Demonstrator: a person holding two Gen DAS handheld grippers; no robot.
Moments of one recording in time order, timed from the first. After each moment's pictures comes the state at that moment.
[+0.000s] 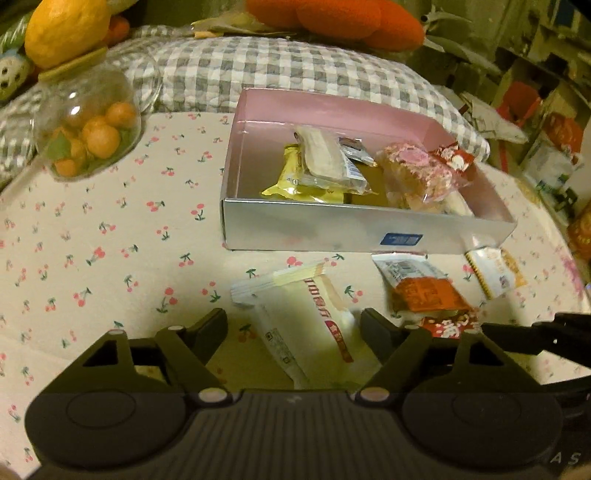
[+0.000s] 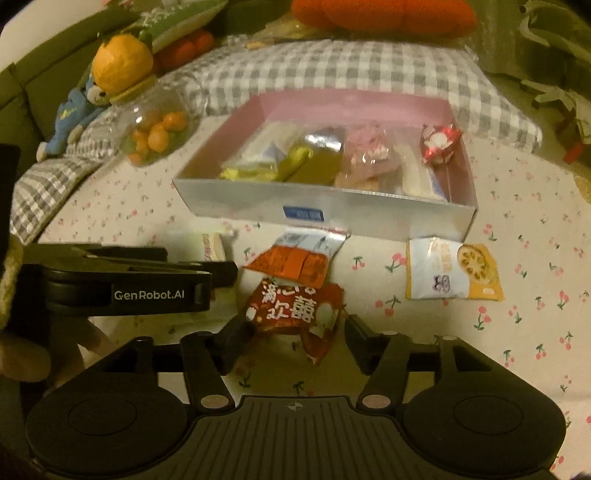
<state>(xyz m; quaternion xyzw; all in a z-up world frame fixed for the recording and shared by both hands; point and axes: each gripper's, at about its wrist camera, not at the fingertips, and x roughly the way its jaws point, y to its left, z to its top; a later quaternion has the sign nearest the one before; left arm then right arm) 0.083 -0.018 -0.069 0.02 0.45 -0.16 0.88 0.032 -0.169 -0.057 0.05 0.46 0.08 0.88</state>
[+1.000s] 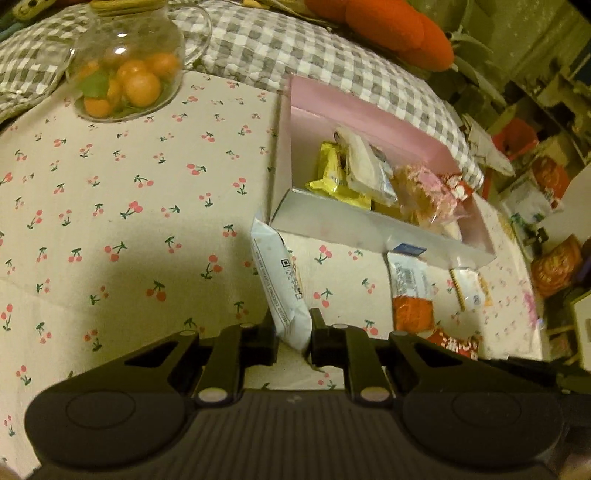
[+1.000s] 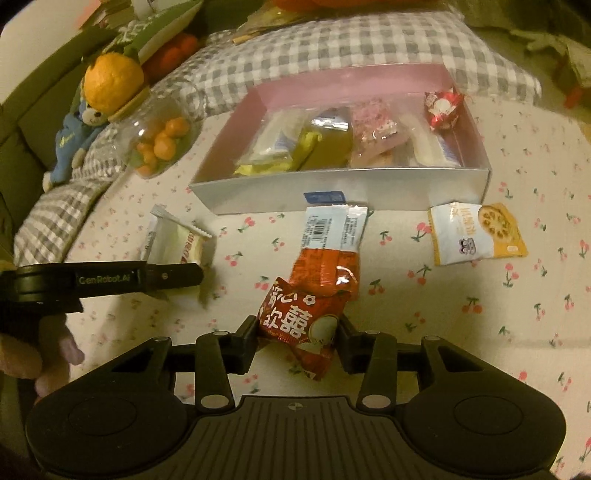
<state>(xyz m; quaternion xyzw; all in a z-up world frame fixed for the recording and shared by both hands) 0.090 0.043 -0.053 -0.10 0.50 -0.18 0.84 0.030 -0.165 -0.045 0.15 0.49 0.08 0.86</state>
